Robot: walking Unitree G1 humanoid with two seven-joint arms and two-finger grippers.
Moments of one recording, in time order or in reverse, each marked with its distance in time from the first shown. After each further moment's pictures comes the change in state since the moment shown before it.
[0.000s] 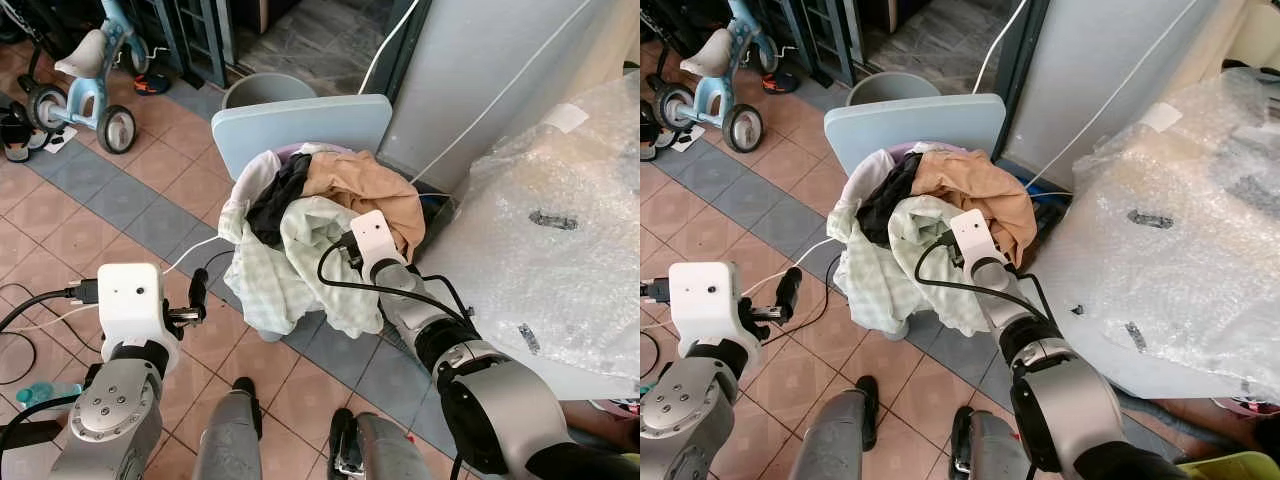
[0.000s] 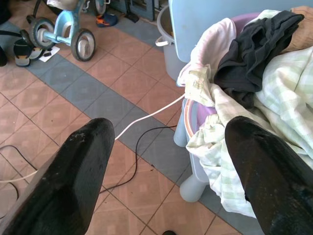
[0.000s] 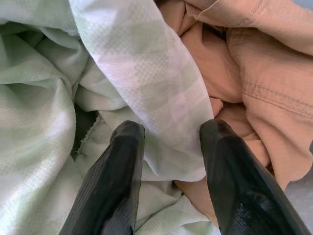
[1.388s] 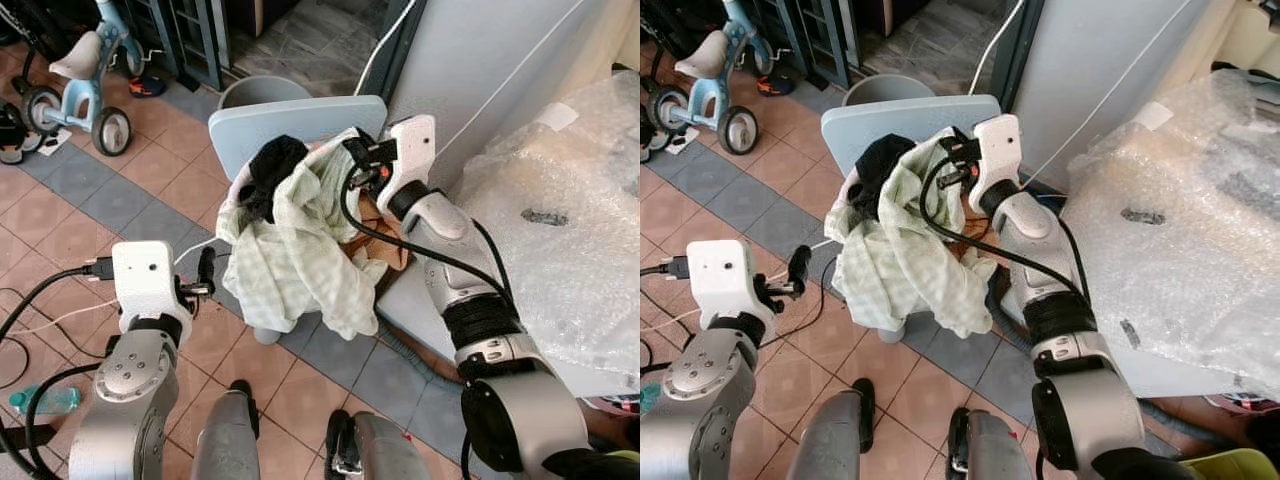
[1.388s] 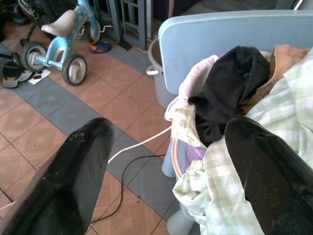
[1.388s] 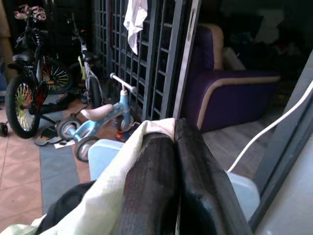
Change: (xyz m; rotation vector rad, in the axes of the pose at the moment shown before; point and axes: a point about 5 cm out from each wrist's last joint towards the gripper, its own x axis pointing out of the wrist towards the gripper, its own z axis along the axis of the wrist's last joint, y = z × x) left arm 0.045 -0.016 0.010 -0.037 -0.088 -0.035; right arm -0.053 -0.074 0.138 0.063 -0.755 0.210
